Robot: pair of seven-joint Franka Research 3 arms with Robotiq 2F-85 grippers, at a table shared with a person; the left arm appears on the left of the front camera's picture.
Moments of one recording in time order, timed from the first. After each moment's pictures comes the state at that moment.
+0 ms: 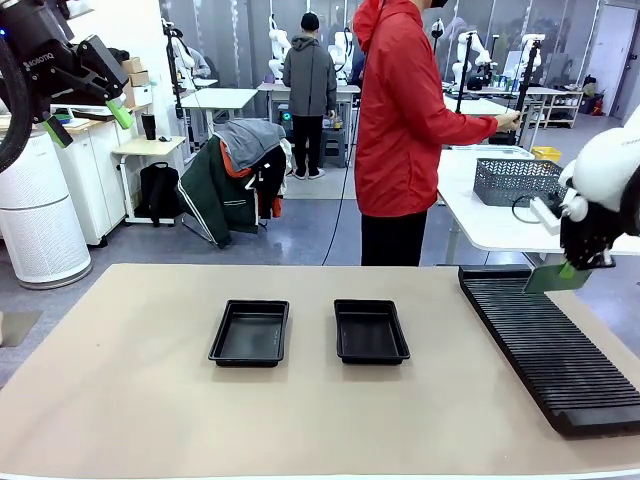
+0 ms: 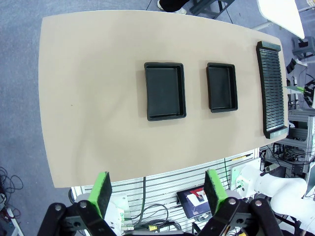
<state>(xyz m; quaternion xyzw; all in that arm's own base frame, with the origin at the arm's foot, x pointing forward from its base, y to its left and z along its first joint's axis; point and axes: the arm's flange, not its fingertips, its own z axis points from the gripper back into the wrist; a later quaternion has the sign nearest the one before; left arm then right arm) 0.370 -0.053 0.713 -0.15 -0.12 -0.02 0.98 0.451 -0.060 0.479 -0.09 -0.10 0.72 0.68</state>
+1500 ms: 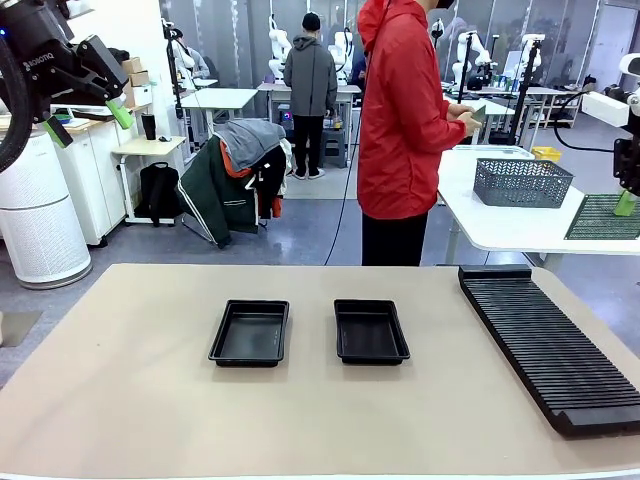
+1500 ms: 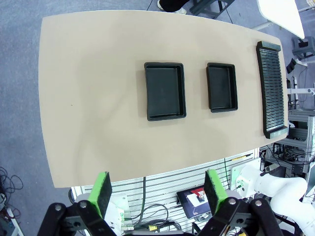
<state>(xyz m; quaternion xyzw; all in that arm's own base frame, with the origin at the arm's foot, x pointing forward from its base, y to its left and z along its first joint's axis) 0.370 -0.053 0.713 -0.15 -0.12 -0.02 0.98 0.387 -0.050 0.633 -0.01 -0.07 0.71 0.70</state>
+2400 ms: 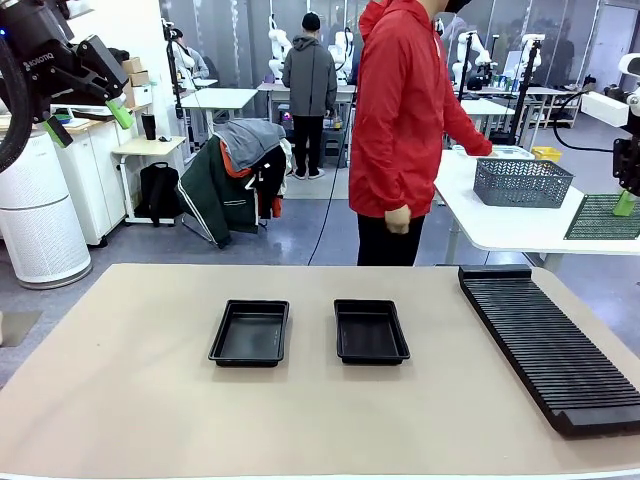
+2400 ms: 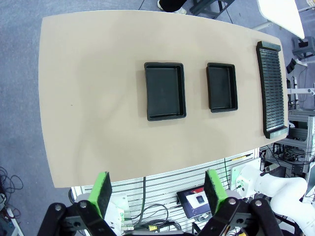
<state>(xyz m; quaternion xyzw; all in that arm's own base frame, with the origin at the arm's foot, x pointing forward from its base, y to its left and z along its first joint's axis) 0.370 -0.053 0.713 -0.15 -0.12 -0.02 0.98 0.387 -0.050 0.633 -0.01 -0.07 0.72 0.69</state>
